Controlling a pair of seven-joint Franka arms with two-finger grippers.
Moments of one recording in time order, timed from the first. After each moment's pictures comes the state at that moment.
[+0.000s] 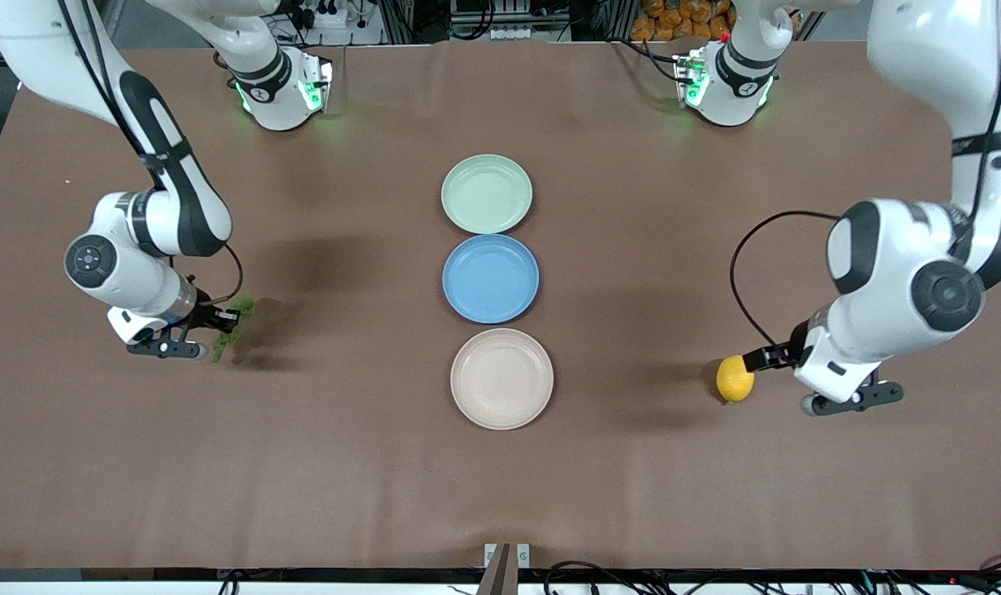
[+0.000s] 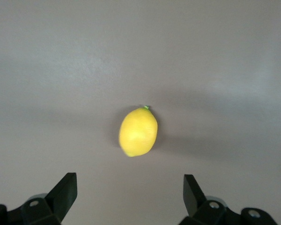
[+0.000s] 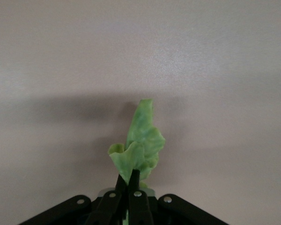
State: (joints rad) left arm -0.17 0.45 0.04 -1.56 -0.03 2.00 -0.30; right arm -0.09 0.40 0.05 -2.12 -0.06 2.50 0.08
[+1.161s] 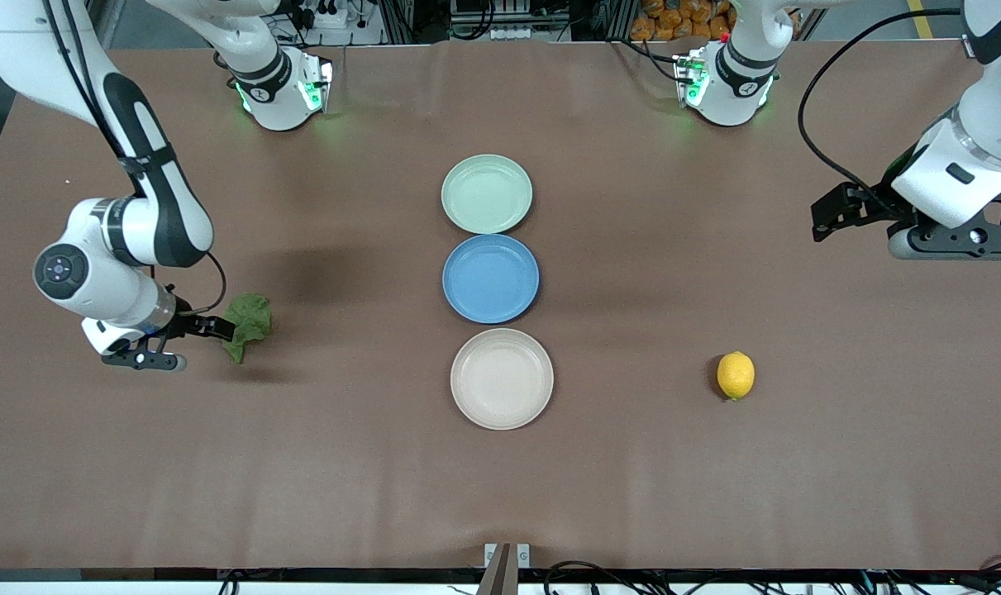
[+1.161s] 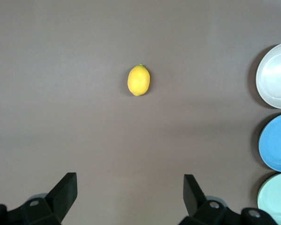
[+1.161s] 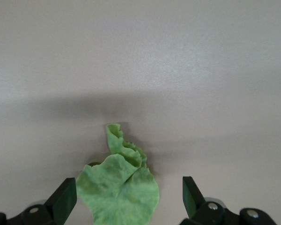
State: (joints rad) left arm -0.06 0.06 -0.11 -1.53 0.01 1.59 -0.13; right arm -0.09 0.38 0.03 -2.02 -0.06 2.38 0.08
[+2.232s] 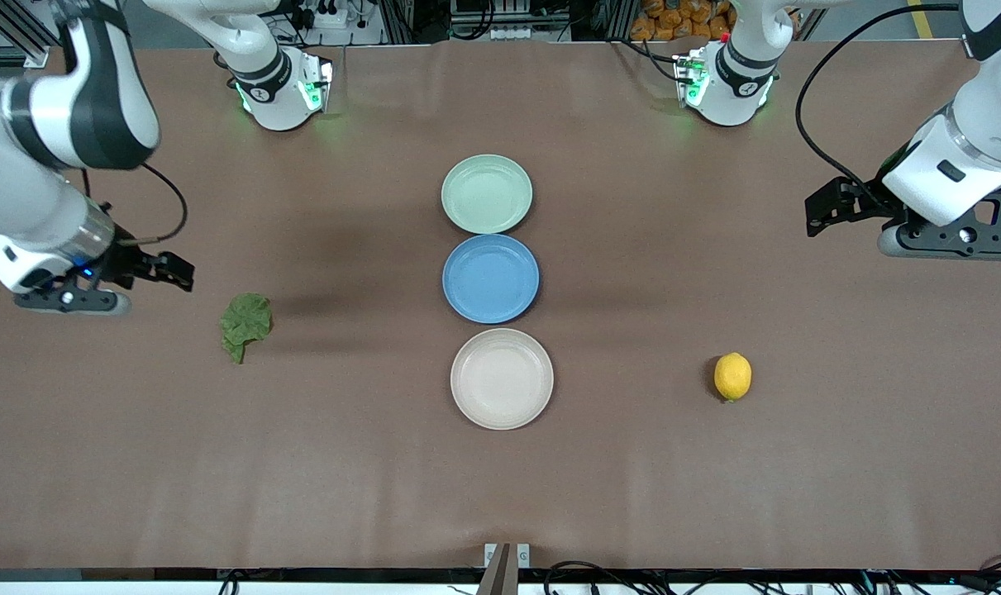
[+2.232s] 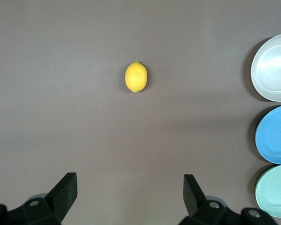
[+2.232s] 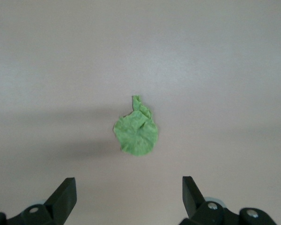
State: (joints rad) left arm -0.06 0.08 -0.13 -1.49 0.01 1.55 -0.12; right arm -0.01 0.03 0.02 -1.92 -0.05 1.94 0.08
